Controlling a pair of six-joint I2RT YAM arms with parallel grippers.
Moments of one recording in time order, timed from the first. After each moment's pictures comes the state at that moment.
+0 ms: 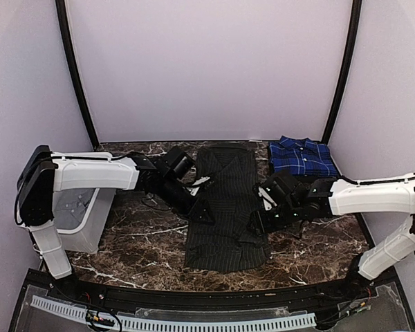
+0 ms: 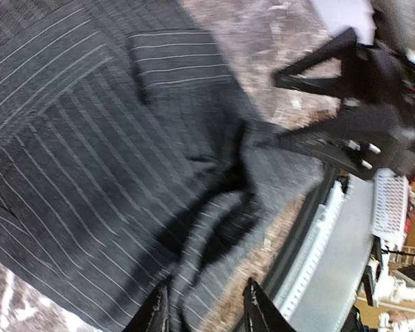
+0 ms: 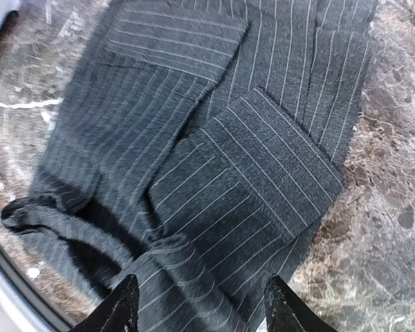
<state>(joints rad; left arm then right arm) -0.85 1.78 1.28 -0.51 0.58 -0.35 0.91 1.37 0.82 -0.44 0.02 0.55</state>
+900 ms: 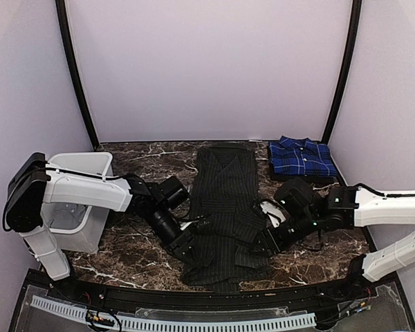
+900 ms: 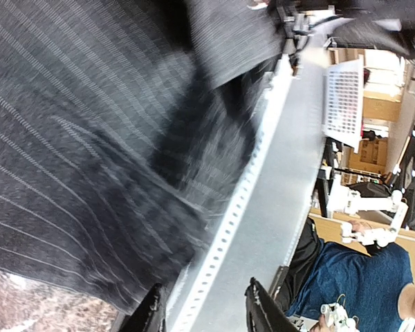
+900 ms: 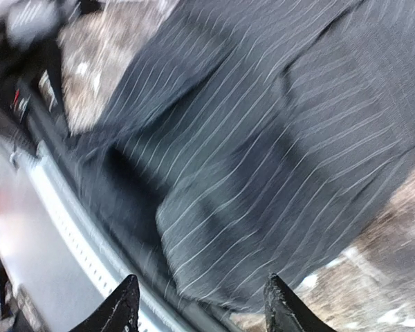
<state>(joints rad) -0.95 1.72 1.06 -0.59 0.86 -0.32 1.04 1.18 0.75 -0.56 -0.24 0.50</state>
